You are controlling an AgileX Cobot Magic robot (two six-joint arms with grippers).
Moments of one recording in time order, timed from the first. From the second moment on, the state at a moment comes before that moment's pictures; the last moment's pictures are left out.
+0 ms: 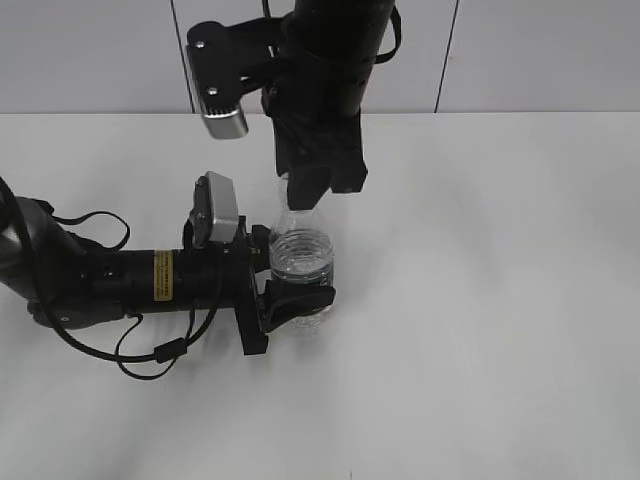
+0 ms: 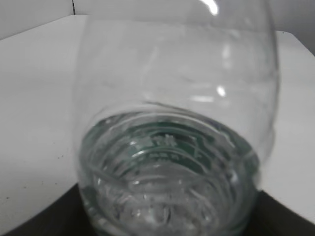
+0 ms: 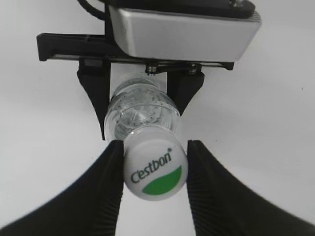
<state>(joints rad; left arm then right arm) -0.33 2.29 -0.91 1.13 -1.22 -0.30 0.73 2.06 -1.89 0.13 1.24 -1.32</state>
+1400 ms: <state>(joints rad) -0.33 2.29 -0.91 1.17 -1.23 -0.31 0.73 1.98 -1.89 0.19 1.23 -1.07</state>
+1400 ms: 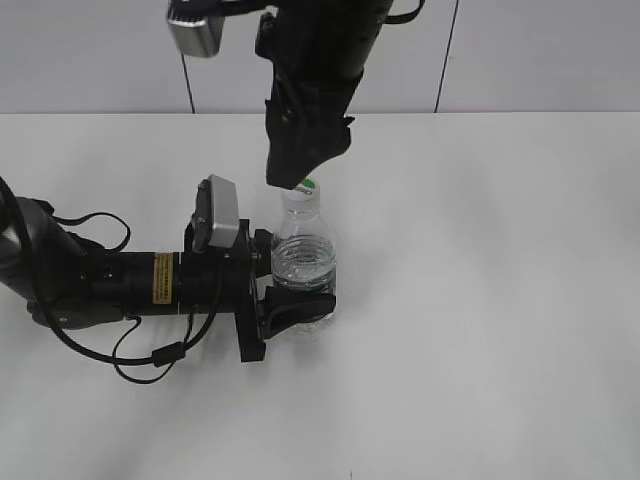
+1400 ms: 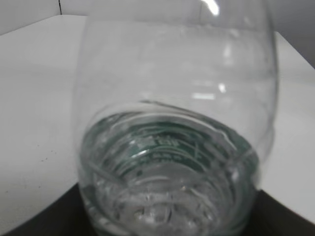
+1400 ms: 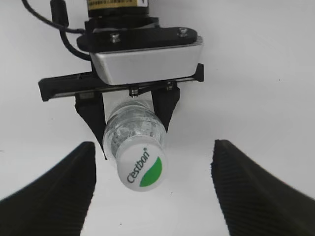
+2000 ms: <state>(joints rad) -0.33 2.29 -0.91 1.17 -1.23 -0.31 0.73 1.93 -1.89 0.15 1.22 -0.14</state>
